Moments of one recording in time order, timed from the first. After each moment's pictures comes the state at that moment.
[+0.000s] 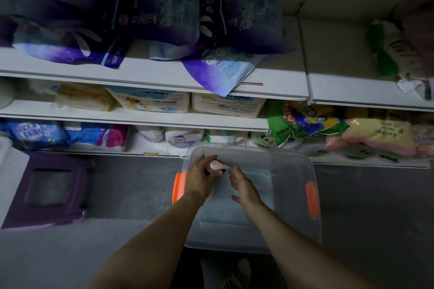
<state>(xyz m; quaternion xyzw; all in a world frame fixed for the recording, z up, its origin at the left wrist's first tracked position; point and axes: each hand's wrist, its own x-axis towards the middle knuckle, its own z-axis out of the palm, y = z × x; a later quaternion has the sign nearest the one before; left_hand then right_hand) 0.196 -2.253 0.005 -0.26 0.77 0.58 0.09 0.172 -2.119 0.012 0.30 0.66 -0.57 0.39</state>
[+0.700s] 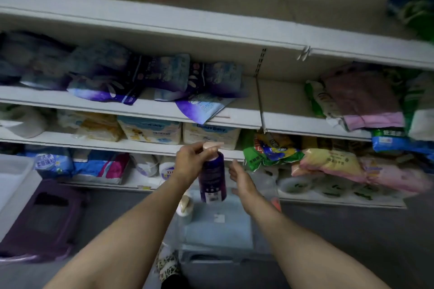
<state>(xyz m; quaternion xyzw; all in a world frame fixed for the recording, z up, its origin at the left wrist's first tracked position) 0.185 -2.227 0.165 -0.17 0.74 0.65 -0.04 0.172 -2.068 0.150 0.17 0.70 -0.62 0.31</state>
